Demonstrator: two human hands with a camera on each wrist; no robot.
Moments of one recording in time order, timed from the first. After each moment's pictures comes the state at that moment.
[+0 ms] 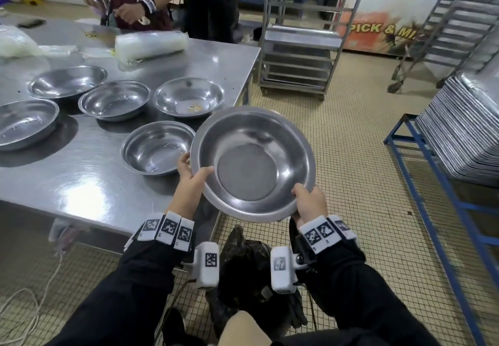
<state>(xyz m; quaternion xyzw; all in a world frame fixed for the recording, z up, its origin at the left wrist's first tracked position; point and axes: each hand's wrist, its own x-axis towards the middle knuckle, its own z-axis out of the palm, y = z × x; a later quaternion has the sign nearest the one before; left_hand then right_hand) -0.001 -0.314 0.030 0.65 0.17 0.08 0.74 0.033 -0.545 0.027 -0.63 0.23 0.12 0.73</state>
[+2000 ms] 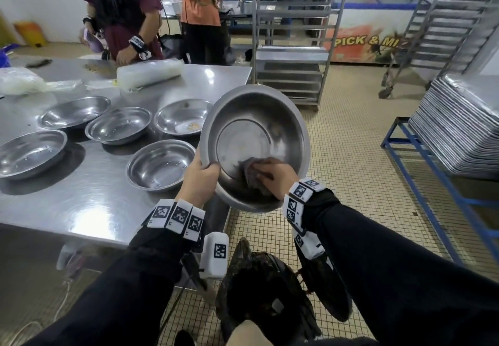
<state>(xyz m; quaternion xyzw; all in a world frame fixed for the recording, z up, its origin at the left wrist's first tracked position) 0.009 -0.340 0.086 0.75 0.14 0.12 0.63 0.083 -0.519 0.033 -0.91 -0.24 -0.02 0.34</state>
